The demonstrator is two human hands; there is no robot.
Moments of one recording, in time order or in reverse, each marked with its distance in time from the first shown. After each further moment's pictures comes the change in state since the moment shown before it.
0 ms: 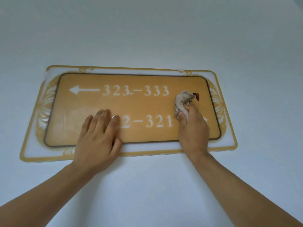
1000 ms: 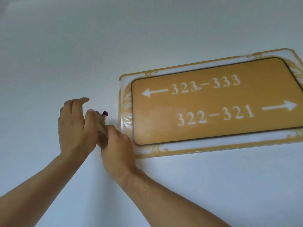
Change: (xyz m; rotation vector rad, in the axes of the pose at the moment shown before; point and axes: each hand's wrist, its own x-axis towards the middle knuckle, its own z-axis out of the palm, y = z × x) left_hand -0.026 -0.214 -0.099 -0.312 0.391 -0.406; right_hand -0.146 -0.335 0.146 0.664 -0.472 -0.109
